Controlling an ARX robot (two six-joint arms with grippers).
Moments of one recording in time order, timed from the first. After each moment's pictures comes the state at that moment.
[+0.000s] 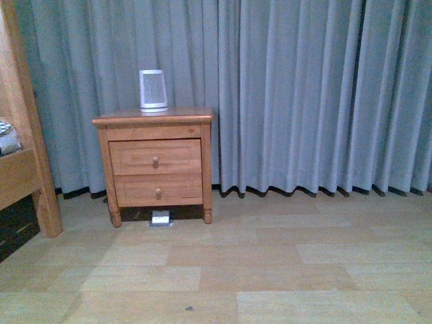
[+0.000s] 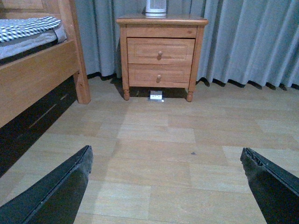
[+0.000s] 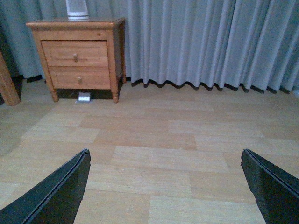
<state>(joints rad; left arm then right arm) -0.01 0.00 0.01 0.00 0.00 0.00 0.00 0.00 0.01 0.00 0.00 0.00</state>
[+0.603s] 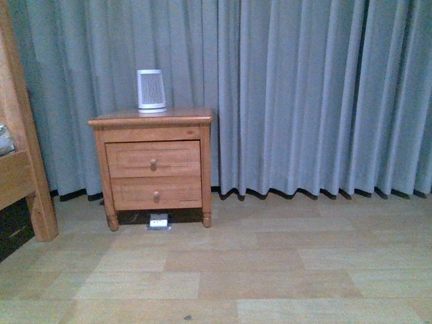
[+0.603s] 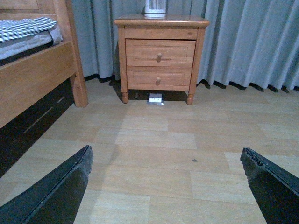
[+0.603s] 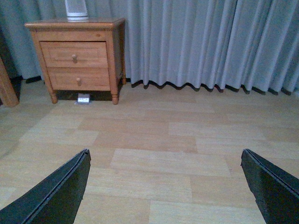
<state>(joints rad) -0.01 0.00 0.01 0.00 0.00 0.00 0.00 0.00 0.01 0.00 0.00 0.00</state>
